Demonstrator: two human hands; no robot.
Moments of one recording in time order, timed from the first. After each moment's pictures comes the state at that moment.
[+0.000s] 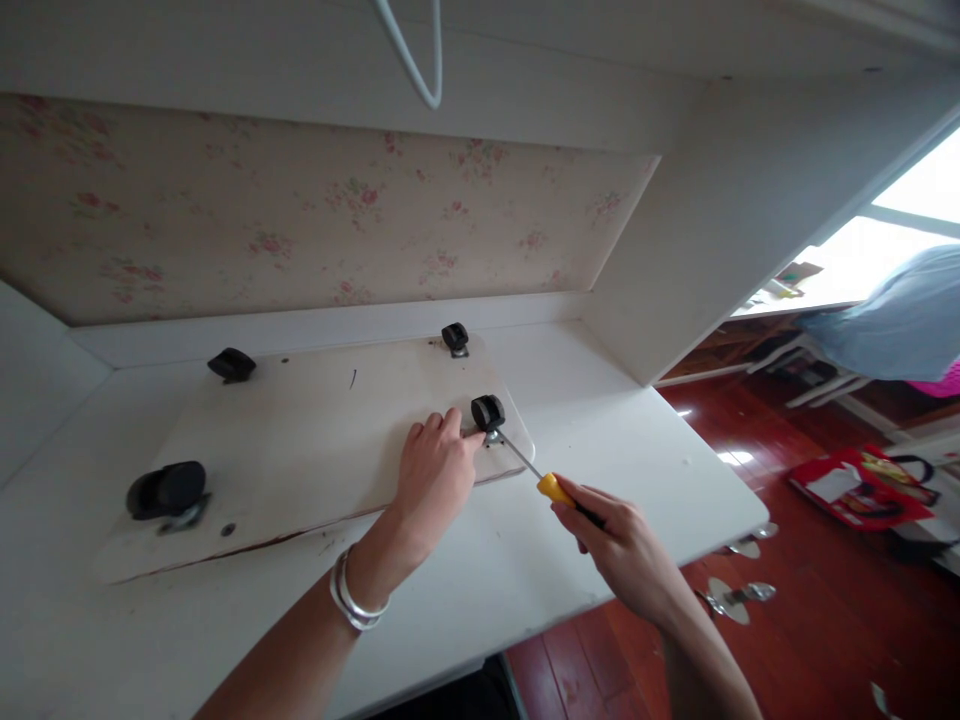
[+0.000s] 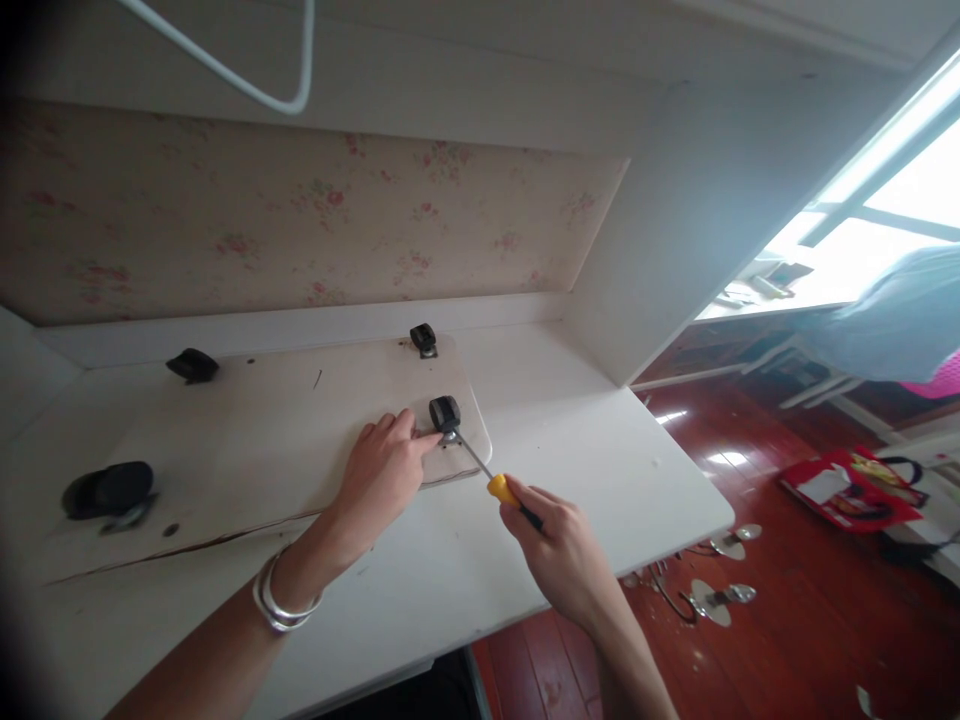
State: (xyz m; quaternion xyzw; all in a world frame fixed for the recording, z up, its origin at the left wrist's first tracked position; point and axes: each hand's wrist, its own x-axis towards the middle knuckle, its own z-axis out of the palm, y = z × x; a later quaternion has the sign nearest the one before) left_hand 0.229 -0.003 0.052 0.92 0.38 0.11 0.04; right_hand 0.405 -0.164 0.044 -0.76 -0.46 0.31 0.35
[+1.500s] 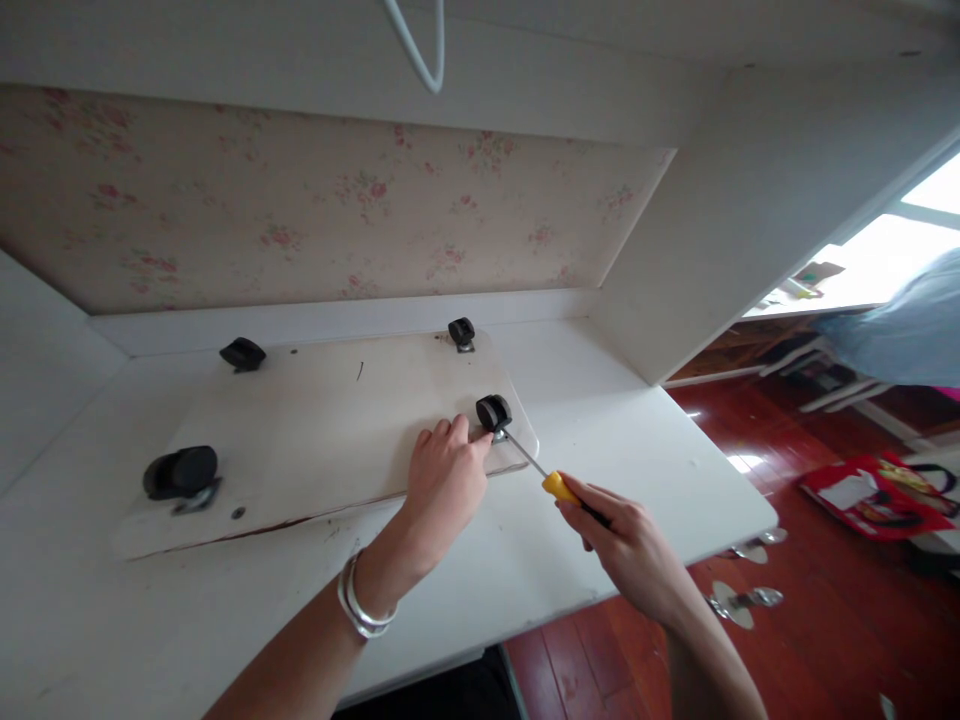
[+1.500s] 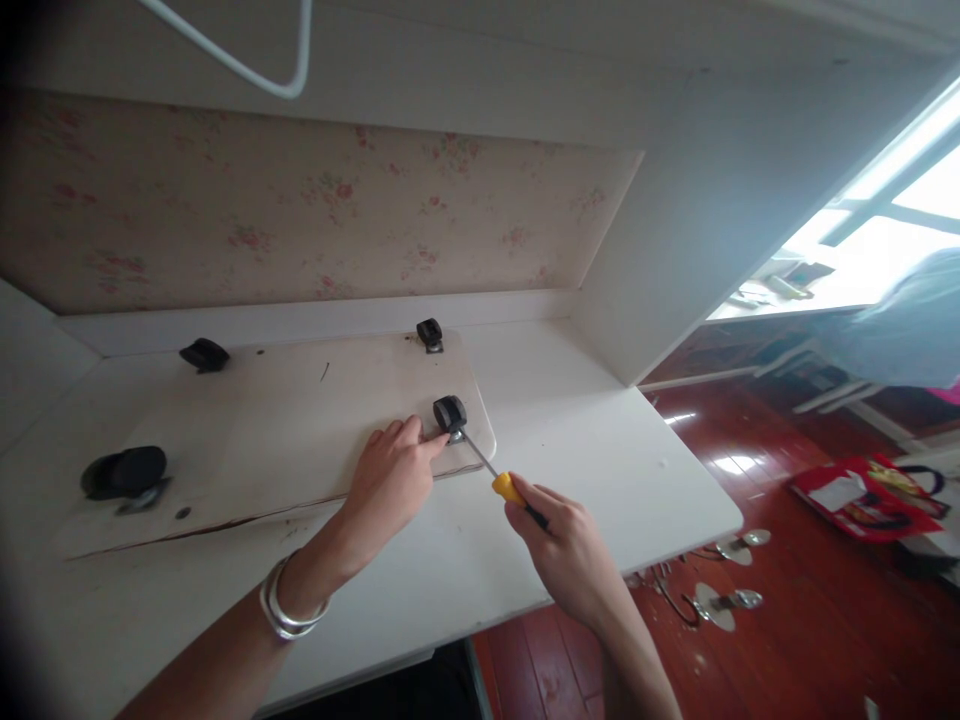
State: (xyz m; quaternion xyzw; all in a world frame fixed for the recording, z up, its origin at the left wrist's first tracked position) left_hand 0.230 -0.017 0.047 0.91 0.39 0.10 0.04; right_hand 0.408 -0.167 0.043 -0.75 -0.46 0.33 0.34
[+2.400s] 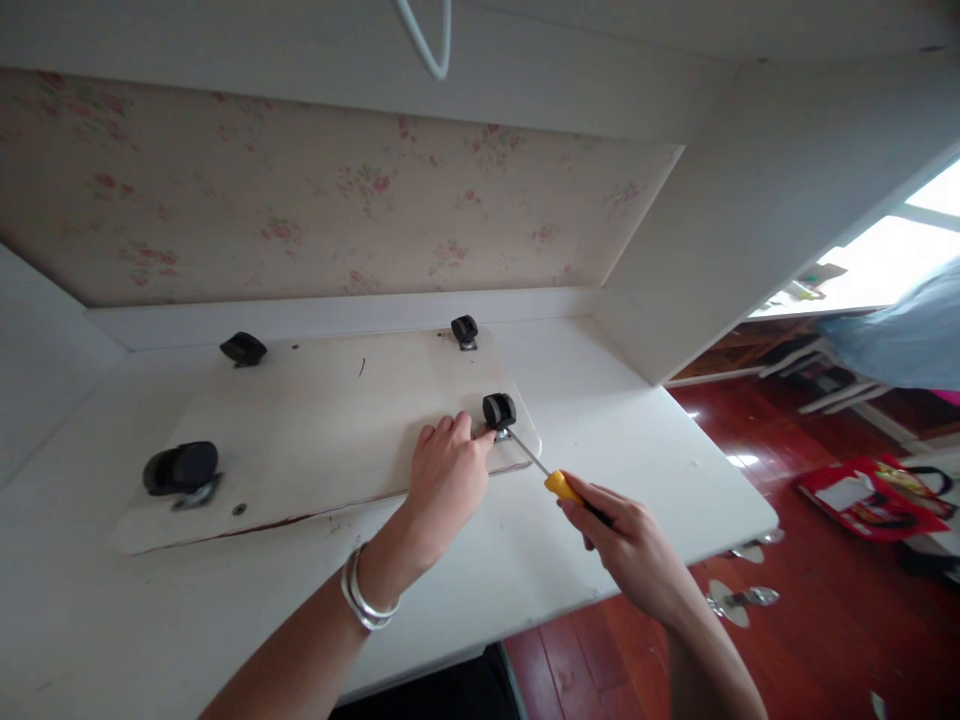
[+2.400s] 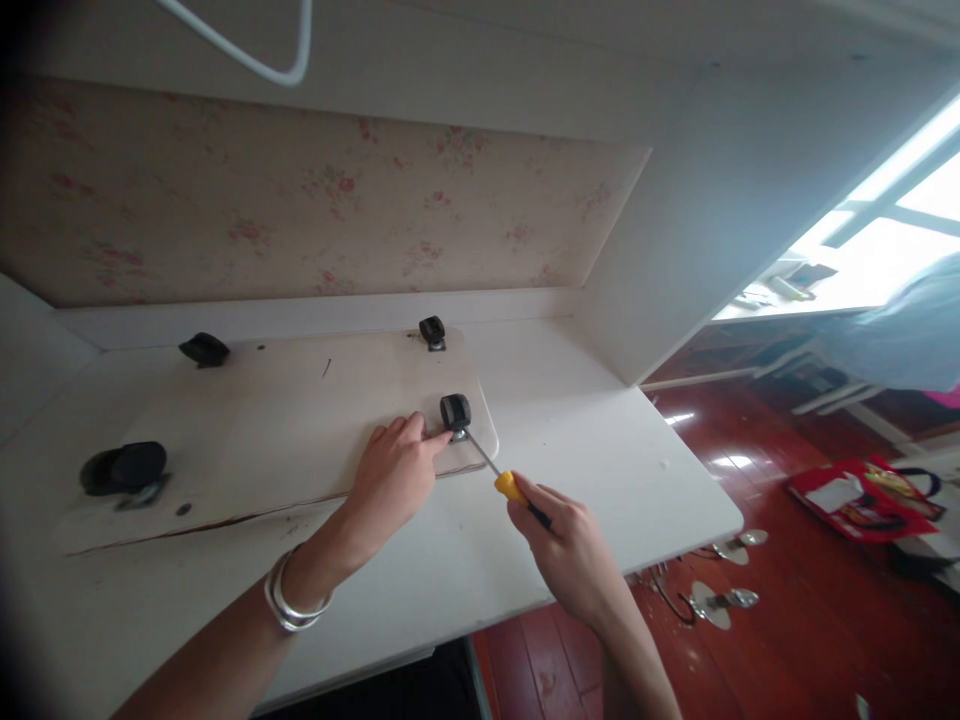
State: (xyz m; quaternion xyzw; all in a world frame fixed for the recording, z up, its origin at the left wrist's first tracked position) left_hand 0.229 -0.014 0.046 0.92 0.38 0.10 0.05; right_hand 0.408 -0.166 0.040 -0.76 -0.45 0.33 0.34
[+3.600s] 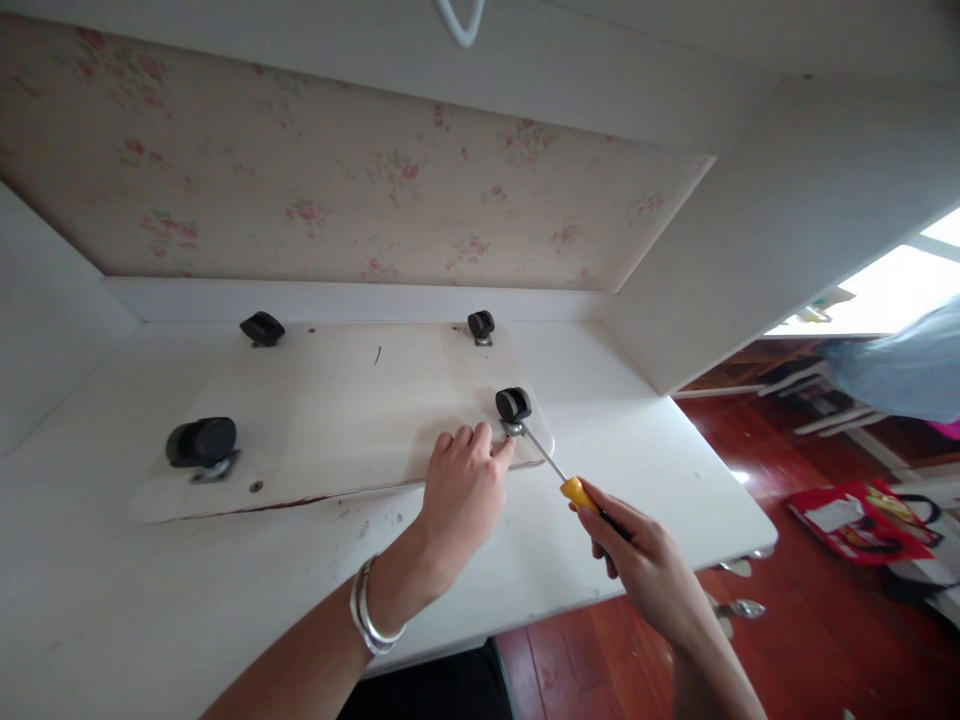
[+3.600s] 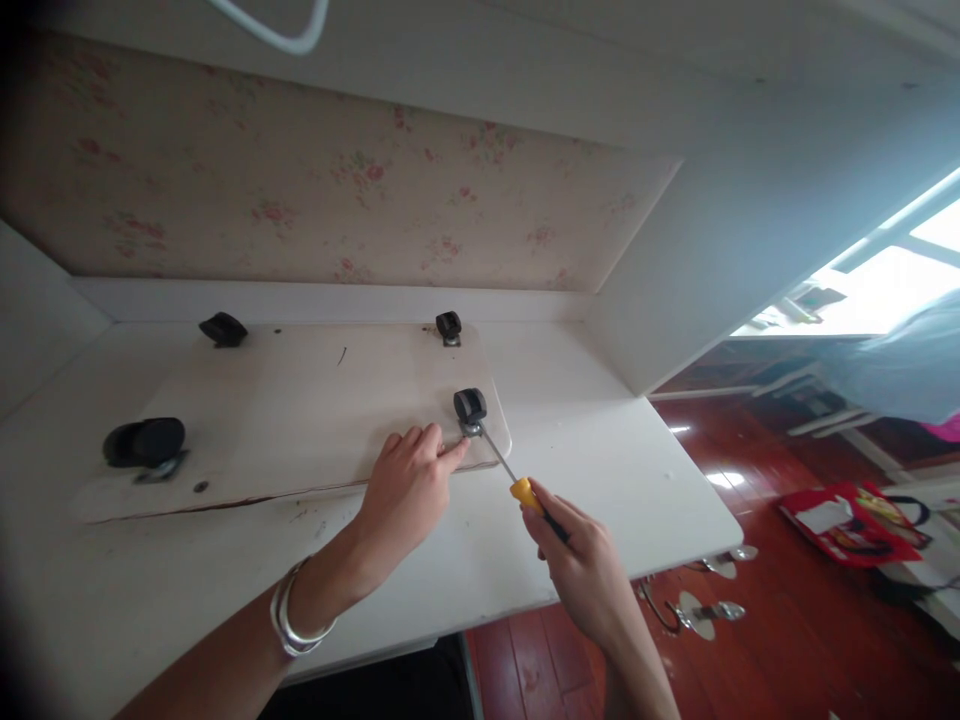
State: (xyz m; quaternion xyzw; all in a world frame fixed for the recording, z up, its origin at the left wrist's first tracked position) left_hand 0.217 -0.035 0.042 0.92 0.37 0.13 0.06; right_hand 0.398 -0.175 0.043 -0.78 -0.41 0.33 0.34
